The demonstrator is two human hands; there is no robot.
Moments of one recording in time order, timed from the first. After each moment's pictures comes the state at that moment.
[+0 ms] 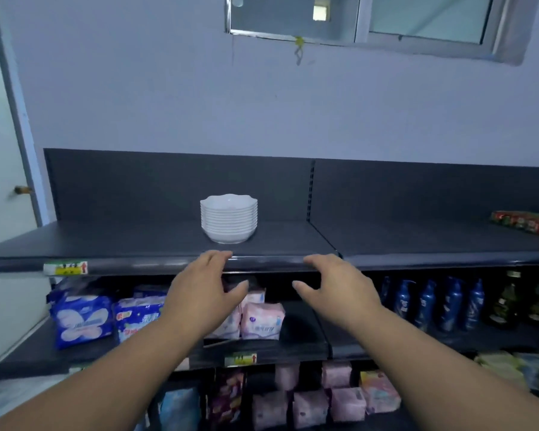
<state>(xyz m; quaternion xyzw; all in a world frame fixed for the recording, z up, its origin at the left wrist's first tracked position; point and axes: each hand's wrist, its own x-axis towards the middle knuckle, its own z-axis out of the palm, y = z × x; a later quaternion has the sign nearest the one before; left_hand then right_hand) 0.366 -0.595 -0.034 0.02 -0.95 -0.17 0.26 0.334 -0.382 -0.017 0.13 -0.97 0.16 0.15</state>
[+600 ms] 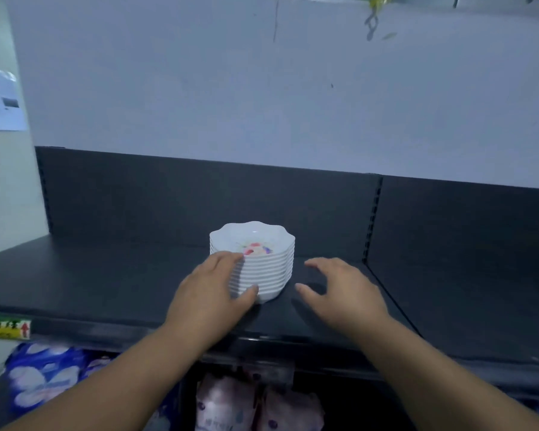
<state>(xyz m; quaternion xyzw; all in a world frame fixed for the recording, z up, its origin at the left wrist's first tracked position) 0.148 -0.655 -0.018 0.08 -0.93 -0.19 0.29 0.079 -0.464 -0.001 0.19 -0.95 0.19 0.14</state>
